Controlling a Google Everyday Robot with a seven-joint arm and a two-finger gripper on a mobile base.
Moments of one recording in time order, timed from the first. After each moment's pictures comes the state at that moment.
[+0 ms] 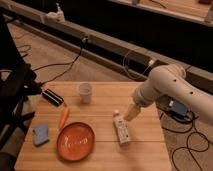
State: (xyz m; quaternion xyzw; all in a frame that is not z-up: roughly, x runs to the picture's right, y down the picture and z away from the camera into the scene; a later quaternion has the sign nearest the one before) arm 0.133 0.089 0.684 -0.29 -0.11 0.26 0.91
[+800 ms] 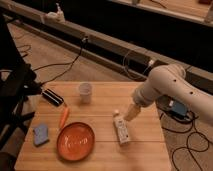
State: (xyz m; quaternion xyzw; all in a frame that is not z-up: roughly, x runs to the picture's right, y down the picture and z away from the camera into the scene) arm 0.133 0.086 0.685 -0.29 -0.11 0.26 0.92
